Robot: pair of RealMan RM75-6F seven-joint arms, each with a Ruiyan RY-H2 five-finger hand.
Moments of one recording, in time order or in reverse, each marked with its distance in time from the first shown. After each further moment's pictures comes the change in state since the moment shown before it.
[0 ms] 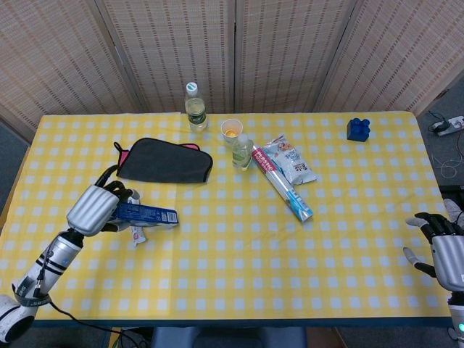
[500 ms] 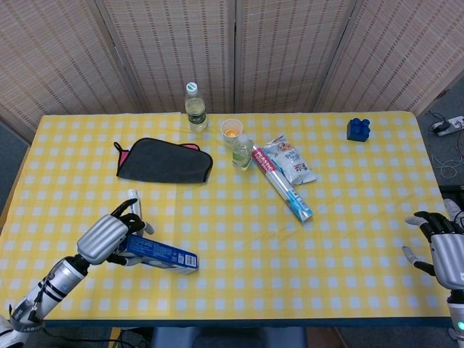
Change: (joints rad) left arm 0.030 0.039 0.118 -0.088 0.152 0.016 -0.247; right arm 0.008 -0.001 0.003 0.000 0.006 -0.013 -0.003
